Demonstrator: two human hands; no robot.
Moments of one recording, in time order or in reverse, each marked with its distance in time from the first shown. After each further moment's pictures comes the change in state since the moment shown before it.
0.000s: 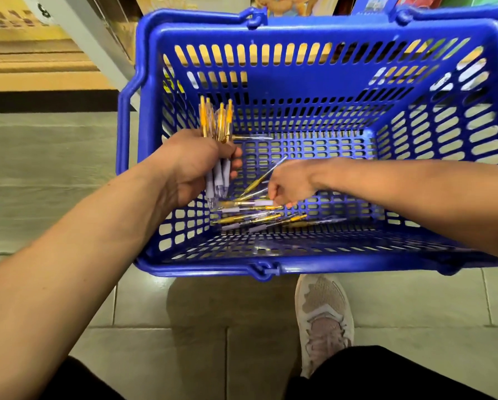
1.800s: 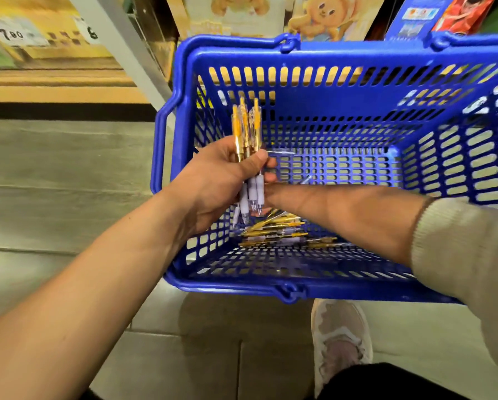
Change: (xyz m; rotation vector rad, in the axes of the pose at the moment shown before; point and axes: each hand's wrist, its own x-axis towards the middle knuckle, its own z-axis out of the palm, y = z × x) left_hand -0.026 0.004 -0.001 -0.100 -0.119 0.148; right_hand -0.001 -0.074 -0.019 0.791 -0.010 -0.079
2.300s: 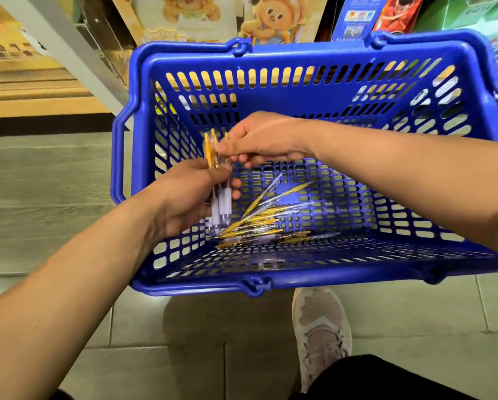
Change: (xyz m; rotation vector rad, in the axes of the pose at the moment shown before) left_hand 0.015 -0.015 0.001 0.074 0.020 -0.200; right_hand -0.022 -0.021 -0.074 0.072 0.190 -0.249
